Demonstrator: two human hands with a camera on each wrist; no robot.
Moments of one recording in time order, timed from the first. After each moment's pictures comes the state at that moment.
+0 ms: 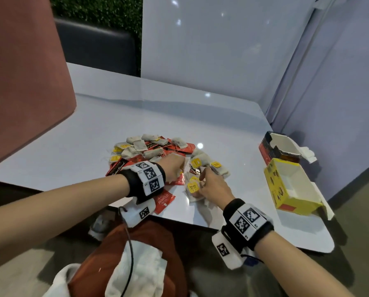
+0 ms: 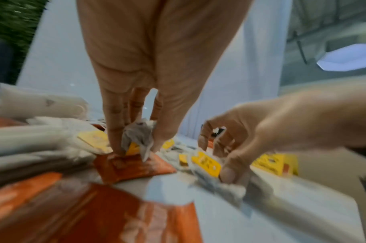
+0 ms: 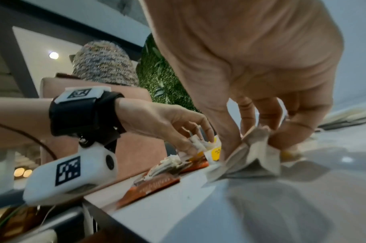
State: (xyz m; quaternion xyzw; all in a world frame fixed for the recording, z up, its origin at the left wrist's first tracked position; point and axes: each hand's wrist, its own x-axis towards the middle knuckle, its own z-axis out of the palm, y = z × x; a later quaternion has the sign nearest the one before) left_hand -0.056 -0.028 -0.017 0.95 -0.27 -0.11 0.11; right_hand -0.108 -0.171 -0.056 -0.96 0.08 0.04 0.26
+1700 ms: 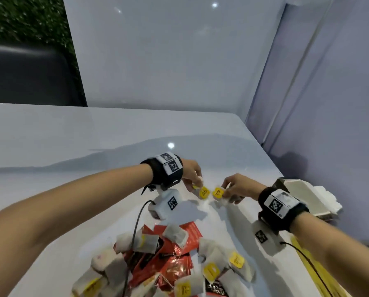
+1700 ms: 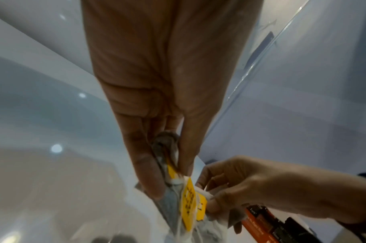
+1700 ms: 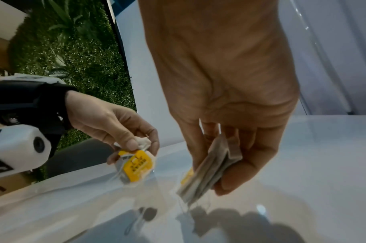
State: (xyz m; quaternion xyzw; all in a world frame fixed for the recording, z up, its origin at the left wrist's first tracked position) left_hand 0.251 -0.136 0.019 0.81 -0.37 -0.40 0.22; right_hand 0.135 -0.305 -0.003 -0.89 0.21 0.18 0.35
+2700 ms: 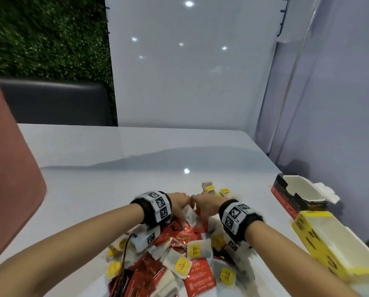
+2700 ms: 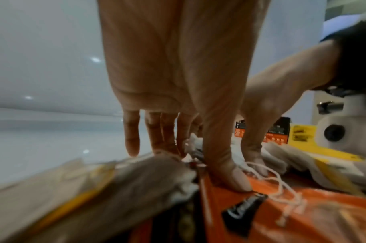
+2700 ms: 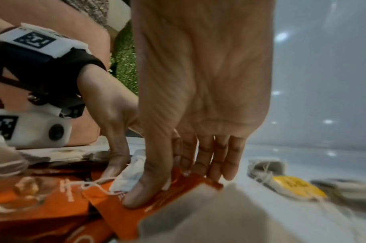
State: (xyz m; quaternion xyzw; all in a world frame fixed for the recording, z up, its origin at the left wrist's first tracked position) left_hand 0.150 -0.037 -0.017 0.87 -0.43 -0.26 0.02; right_hand 0.096 -0.164 -0.016 -0.97 -0.04 0.22 0.03
